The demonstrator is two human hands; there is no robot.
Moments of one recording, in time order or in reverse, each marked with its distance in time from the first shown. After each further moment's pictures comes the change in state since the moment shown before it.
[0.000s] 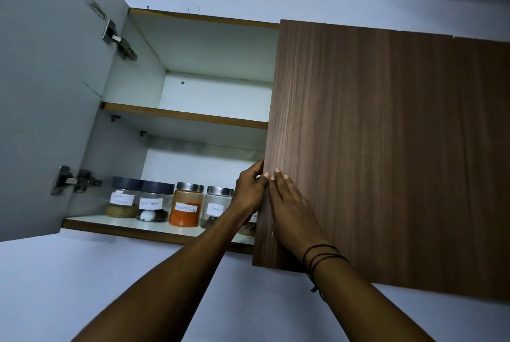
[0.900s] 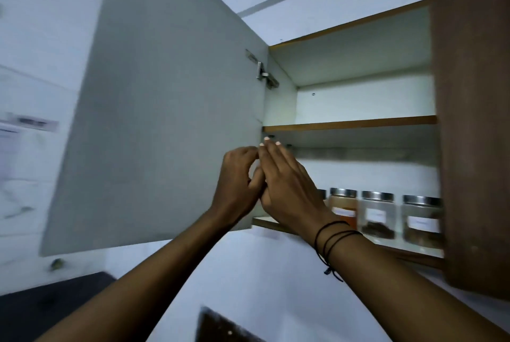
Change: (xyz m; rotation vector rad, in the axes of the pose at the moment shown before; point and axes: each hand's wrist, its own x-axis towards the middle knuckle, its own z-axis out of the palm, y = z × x) left_hand -0.114 0.117 -0.291 0.989 0.330 0.387; right_hand 0.053 -0.278 -0.059 0.534 0.313 -0.396
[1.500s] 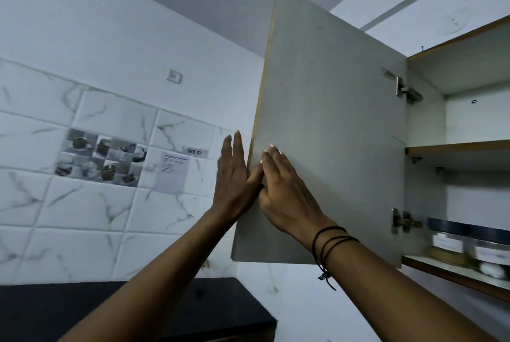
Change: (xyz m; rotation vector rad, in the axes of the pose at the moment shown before) left_hand -0.006 -0.074 -0.255 0.450 0.088 -0.355; right_hand 0.095 -0.225 0.047 0.556 0.002 -0.178
